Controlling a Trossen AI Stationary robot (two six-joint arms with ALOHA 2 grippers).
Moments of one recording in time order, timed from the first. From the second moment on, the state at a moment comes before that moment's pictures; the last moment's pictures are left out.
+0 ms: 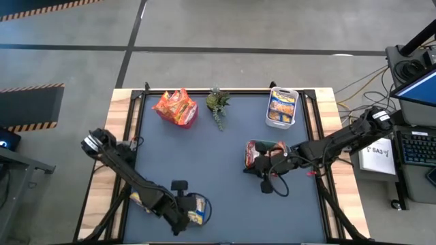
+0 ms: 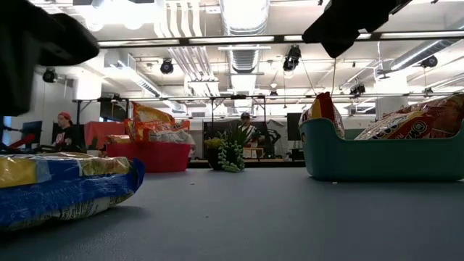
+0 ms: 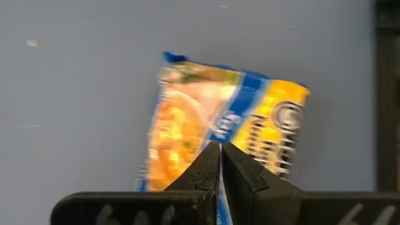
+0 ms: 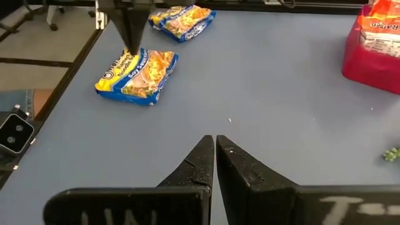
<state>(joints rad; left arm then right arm) -0.72 1.77 1.21 -0.67 -0.26 -0.73 0.36 1.28 0.77 -0.02 0.21 0.16</state>
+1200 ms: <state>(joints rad) -0.63 1.74 1.20 -0.76 -0.51 -0.53 0.27 1.42 0.82 0.10 0.29 0.30</state>
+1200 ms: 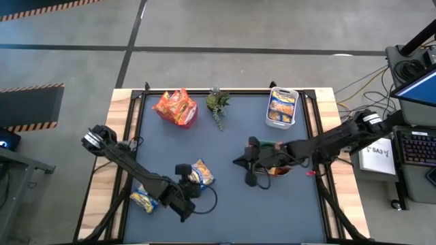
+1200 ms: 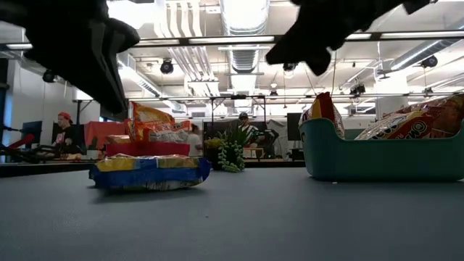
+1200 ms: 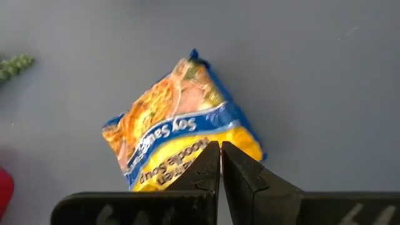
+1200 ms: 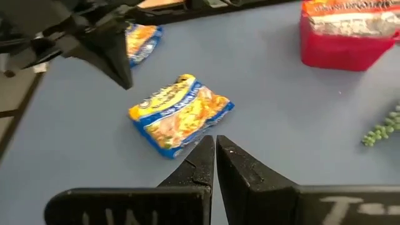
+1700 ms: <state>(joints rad) -0.61 1.73 1.03 -0.54 -0.51 -0.53 0.20 1.74 1.13 0.00 0.28 0.27</state>
